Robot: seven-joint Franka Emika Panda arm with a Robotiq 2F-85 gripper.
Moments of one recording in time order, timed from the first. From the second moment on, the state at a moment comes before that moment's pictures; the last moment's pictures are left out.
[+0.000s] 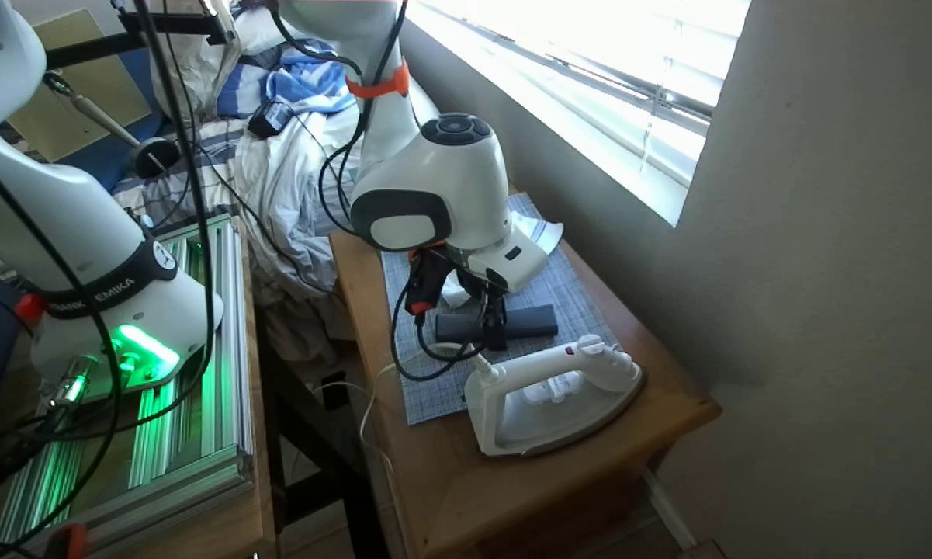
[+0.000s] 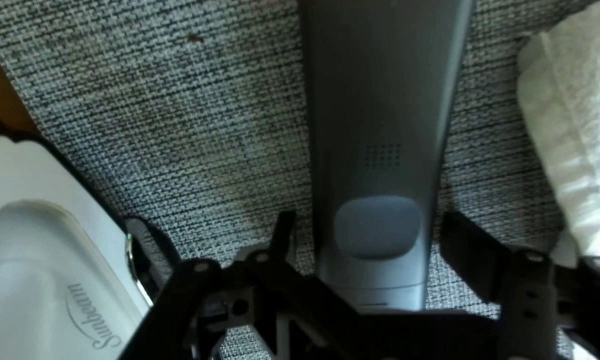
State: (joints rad) arm -0.24 0.72 -0.03 -2.43 0.09 3.23 0.08
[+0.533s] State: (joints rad) arm -0.23 0.71 -0.03 -2.44 0.09 3.25 0.07
